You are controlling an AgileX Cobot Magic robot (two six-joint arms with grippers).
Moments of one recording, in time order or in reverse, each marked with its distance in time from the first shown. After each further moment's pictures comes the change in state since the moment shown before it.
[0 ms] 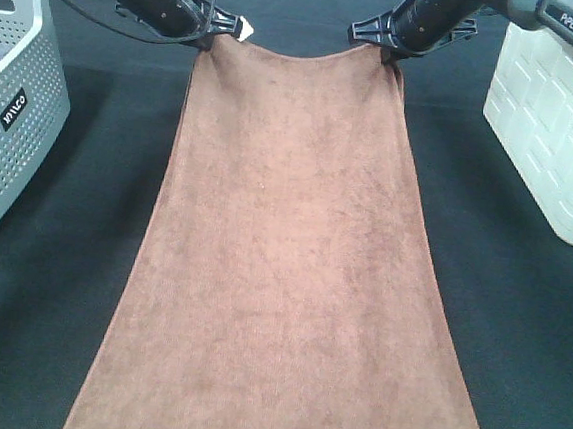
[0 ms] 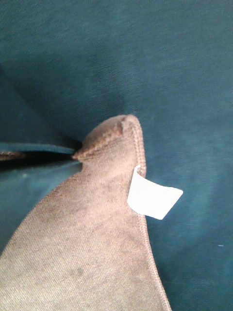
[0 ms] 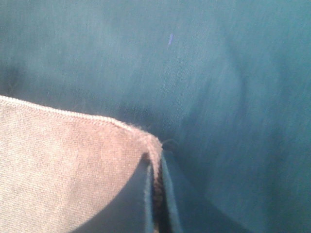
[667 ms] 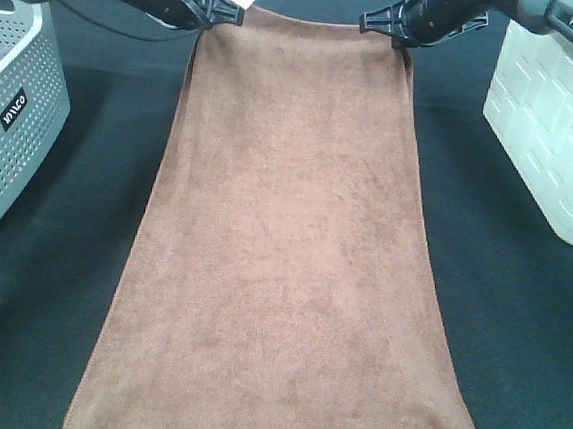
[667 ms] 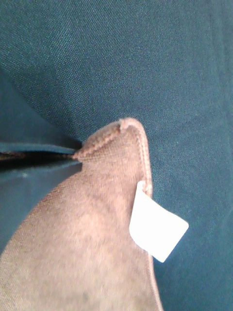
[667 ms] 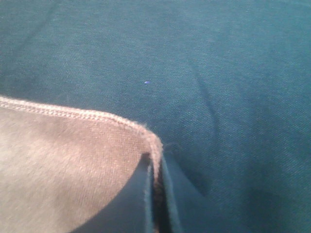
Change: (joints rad) left arm 0.000 0.023 0.000 0.022 -0.173 0.010; right arm -0.024 0.010 0.000 0.000 -0.117 0.000
